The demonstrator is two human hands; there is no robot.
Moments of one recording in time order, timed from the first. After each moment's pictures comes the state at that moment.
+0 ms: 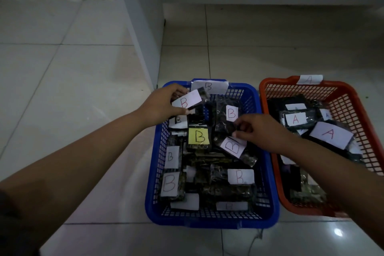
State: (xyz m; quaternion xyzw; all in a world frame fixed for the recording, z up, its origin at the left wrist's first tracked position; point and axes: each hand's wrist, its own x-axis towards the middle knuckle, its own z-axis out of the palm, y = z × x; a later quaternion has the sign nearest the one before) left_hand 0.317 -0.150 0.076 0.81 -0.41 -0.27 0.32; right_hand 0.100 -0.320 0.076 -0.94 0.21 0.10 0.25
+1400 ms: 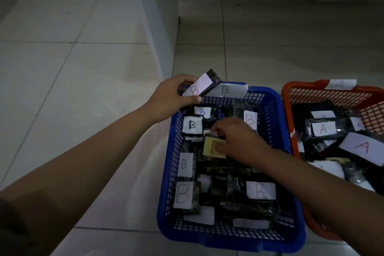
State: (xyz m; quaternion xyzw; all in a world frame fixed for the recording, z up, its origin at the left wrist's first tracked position) left_hand 0.339 -0.152 0.084 0.80 -0.36 -0.26 0.41; right_hand 0.165 -0.266 0.056 -0.96 0.11 0.06 0.24
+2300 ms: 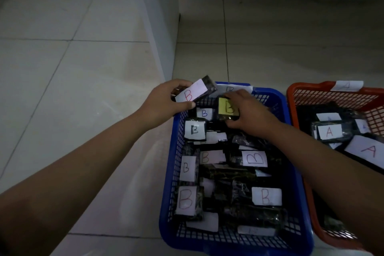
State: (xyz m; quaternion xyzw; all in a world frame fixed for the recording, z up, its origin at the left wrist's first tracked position) left_hand 0.348 -0.137 0.073 0.80 -0.34 -0.27 0.41; right_hand 0.196 -0.322 0.042 -0.95 0.16 0.03 0.27
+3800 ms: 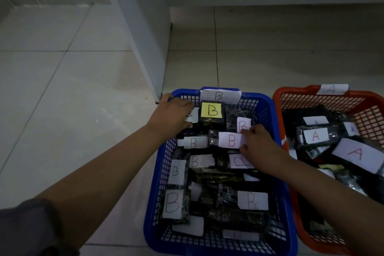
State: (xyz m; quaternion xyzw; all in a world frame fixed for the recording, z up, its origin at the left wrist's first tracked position) left_hand 0.331 -0.174 0.031 0.82 -0.57 -0.05 -0.02; right_hand 0.125 -0.310 0.042 -0.92 0.29 0.15 0.23
